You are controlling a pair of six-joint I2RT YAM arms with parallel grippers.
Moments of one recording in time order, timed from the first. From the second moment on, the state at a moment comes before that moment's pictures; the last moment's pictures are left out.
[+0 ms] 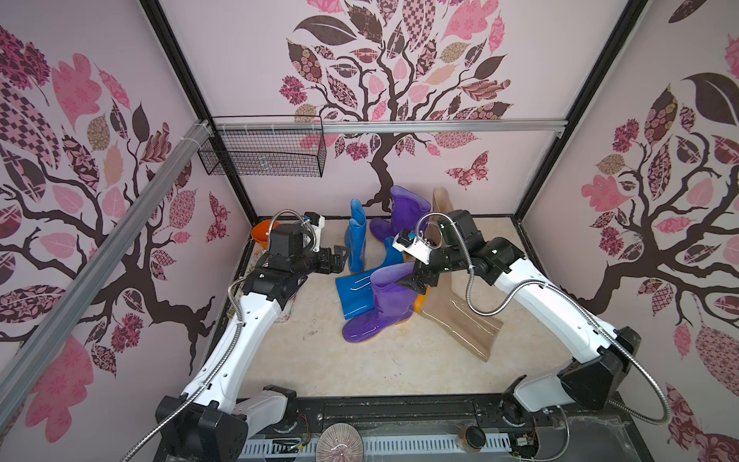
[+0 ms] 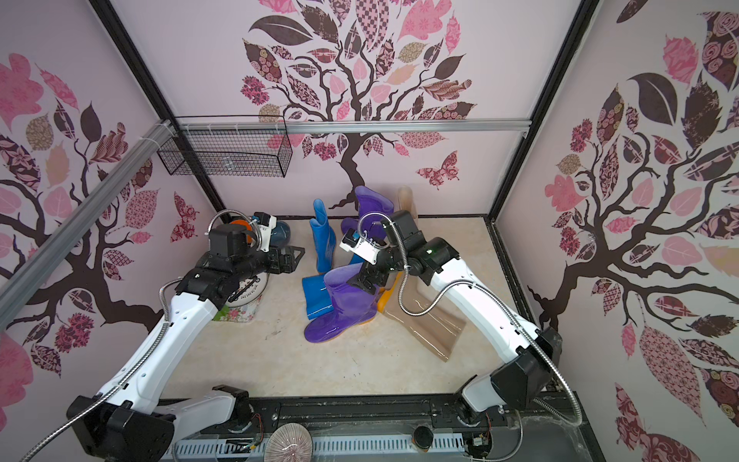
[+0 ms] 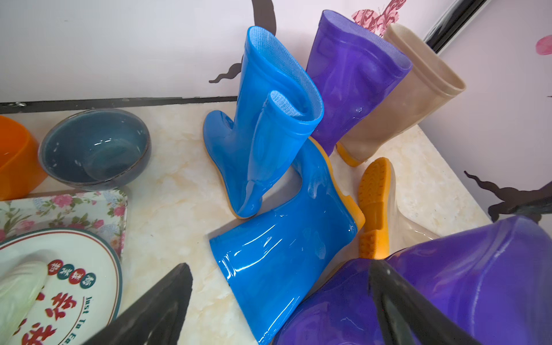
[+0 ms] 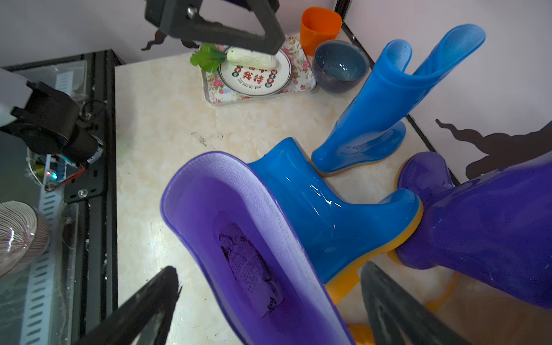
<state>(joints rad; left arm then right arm) -0.24 1.19 1.19 -0.55 0.22 -0.14 0.62 1.48 1.54 -0.80 -0.43 -0.49</state>
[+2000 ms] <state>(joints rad) -0.24 1.06 1.10 -0.44 0.15 -0.20 0.64 1.37 1.59 -0.80 -0.35 -0.32</state>
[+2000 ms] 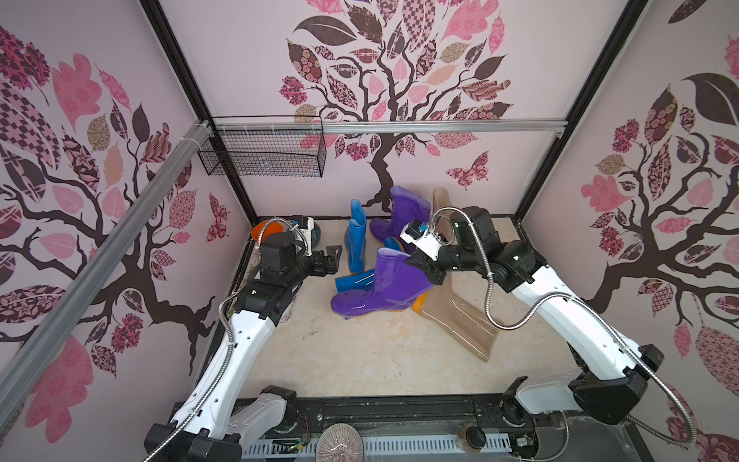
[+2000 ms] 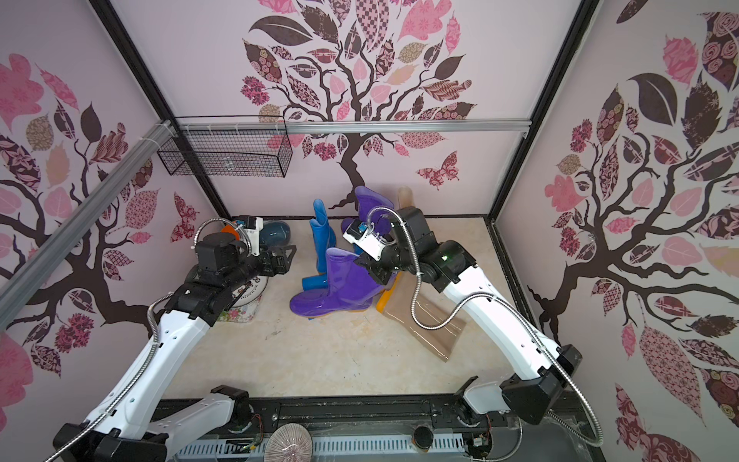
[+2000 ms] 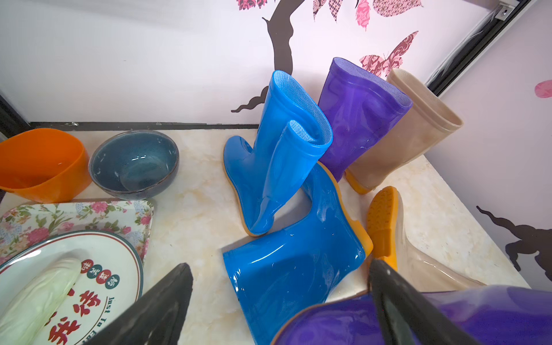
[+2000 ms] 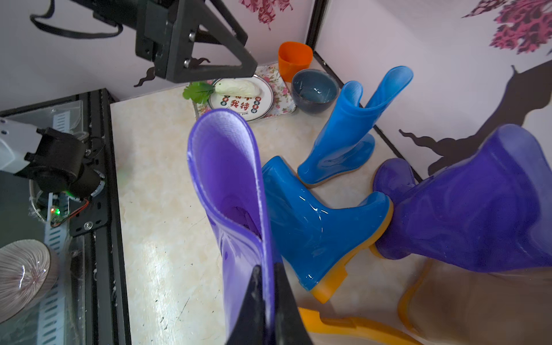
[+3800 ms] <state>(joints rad) -0.26 1.11 1.11 -0.41 0.20 -0.25 0.04 1.34 1.55 -0.93 0.14 0.22</state>
